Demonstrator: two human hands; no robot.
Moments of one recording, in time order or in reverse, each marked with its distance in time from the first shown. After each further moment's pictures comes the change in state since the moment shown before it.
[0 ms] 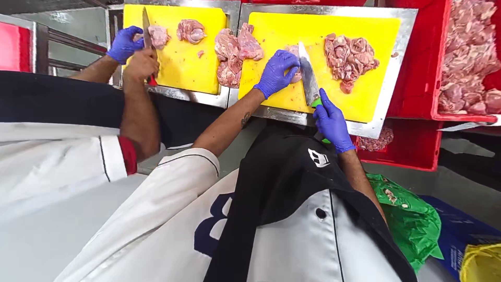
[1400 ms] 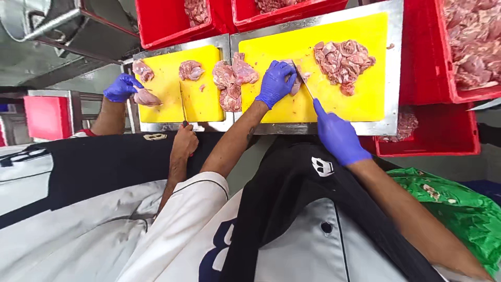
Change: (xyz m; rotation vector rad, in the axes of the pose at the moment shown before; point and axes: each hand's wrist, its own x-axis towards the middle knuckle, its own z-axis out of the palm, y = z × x) left_hand 0.032 0.004 -0.004 0.155 -0.134 -0.029; right_hand -0.009 -0.051 0.014 -0.779 0.047 0.027
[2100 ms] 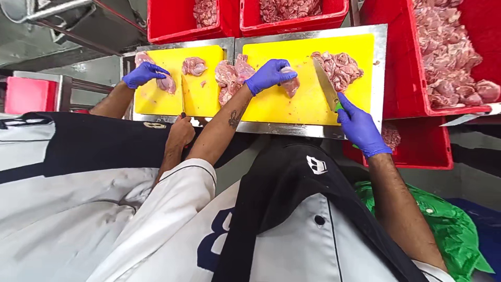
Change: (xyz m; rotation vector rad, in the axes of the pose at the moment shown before) left_hand 0.026 -0.001 -0.062 -0.643 -0.409 -0.128; right_hand 0.007 0.078 -0.032 0.423 0.074 0.047
